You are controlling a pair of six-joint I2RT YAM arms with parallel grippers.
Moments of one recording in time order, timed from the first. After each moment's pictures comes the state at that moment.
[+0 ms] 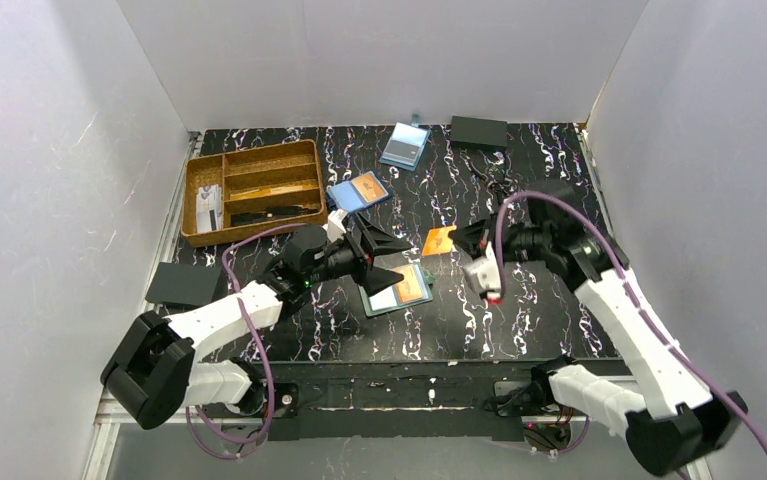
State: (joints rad) left arm -0.67 1.23 0.59 0.38 0.48 -1.58; right arm 0.42 1.05 1.12 -0.80 -0.86 -1.74
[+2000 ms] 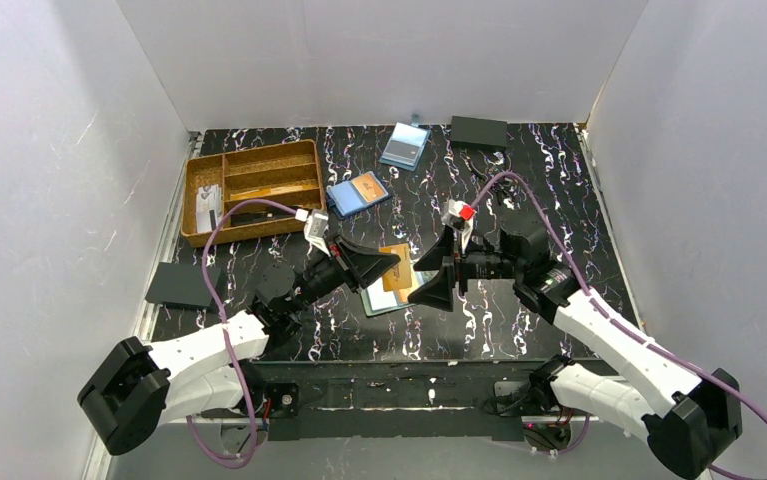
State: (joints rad) left arm -0.80 1.05 0.38 0.92 0.26 -0.81; right arm 0.64 0.93 0.75 -0.10 -0.86 0.11
